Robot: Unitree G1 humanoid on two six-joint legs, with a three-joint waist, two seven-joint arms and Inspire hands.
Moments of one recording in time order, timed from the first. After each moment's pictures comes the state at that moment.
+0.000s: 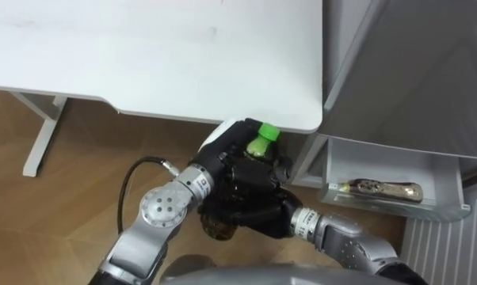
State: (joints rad) left arm 0.19 0.22 -0.42 -0.05 0.04 0.11 -0.24; right arm 0.04 -0.20 0.55 0.60 0.67 0.08 0.67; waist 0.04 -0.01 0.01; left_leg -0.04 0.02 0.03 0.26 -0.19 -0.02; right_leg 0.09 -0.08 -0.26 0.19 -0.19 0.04
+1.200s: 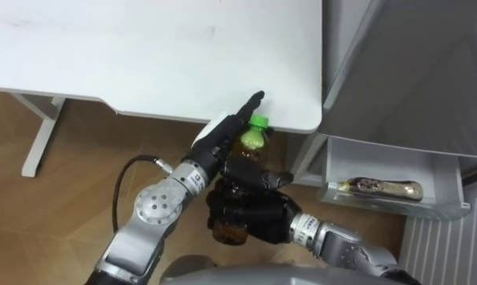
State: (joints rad) left arm 0.19 0.22 -0.38 -0.05 0.02 0.11 -0.23; right arm 0.07 -0.21 0.56 0.60 0.84 0.12 0.70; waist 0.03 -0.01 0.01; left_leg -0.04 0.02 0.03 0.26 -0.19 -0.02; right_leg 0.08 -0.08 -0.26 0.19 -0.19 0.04
